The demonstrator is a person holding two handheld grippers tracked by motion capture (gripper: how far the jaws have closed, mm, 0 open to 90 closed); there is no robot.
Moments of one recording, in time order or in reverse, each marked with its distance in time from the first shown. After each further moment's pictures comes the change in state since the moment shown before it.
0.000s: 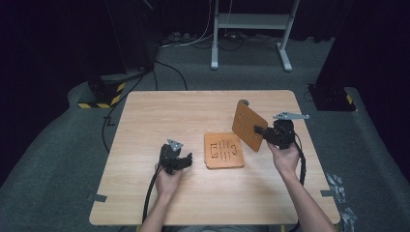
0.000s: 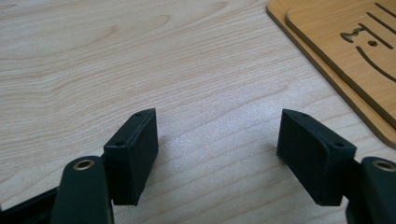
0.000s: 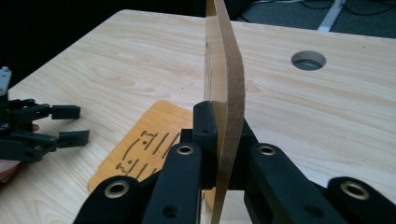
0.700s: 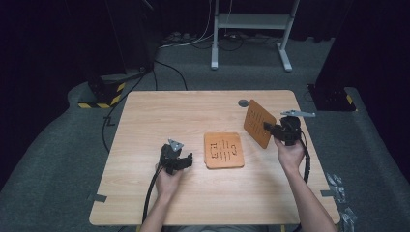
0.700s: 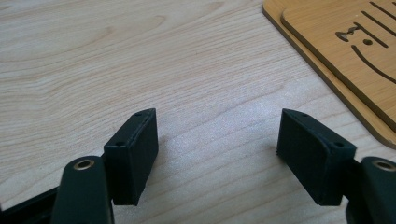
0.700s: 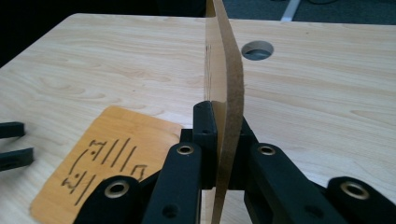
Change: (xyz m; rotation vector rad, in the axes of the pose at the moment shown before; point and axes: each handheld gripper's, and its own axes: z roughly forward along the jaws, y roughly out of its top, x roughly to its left) left arm -0.001 0.000 0.000 0.001 -0.009 0.012; right arm -0.036 -0.004 0.007 0.001 -0.115 0.076
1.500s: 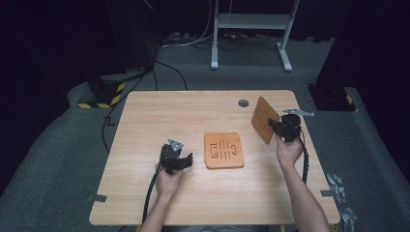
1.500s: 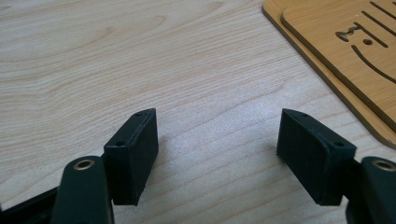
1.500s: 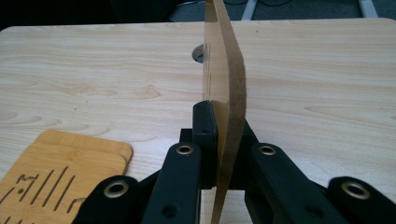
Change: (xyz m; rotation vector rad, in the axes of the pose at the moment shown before) left arm 0.000 0.000 0.000 0.000 0.000 0.001; right arm -0.023 -0.005 0.026 -0.032 -0.147 0.068
